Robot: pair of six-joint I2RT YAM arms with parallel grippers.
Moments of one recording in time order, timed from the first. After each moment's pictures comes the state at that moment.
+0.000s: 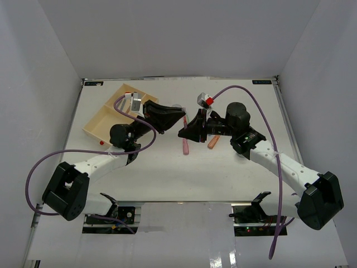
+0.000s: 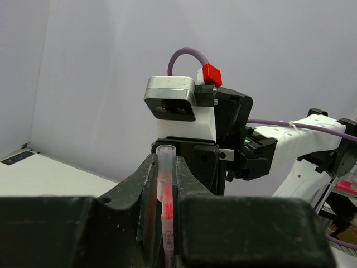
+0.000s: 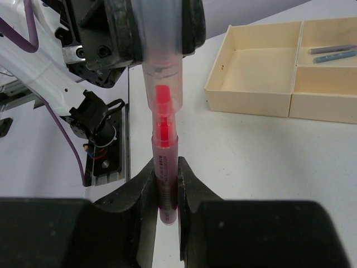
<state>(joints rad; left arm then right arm) -0.57 1.33 0.70 1.34 0.57 -0.77 0.66 1.22 0.91 0.24 -0.82 0.23</state>
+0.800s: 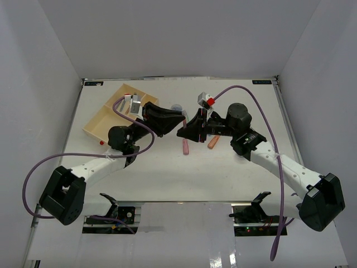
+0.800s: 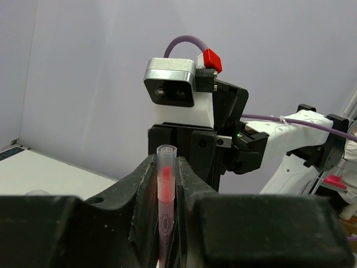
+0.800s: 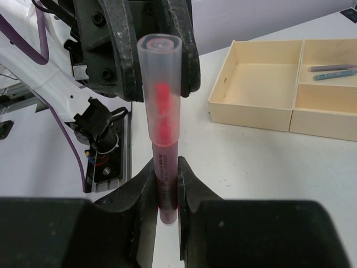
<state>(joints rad) -0.57 1.29 0.68 1.33 0.59 -0.78 0.67 1.20 0.91 0.29 -0.81 0.24</state>
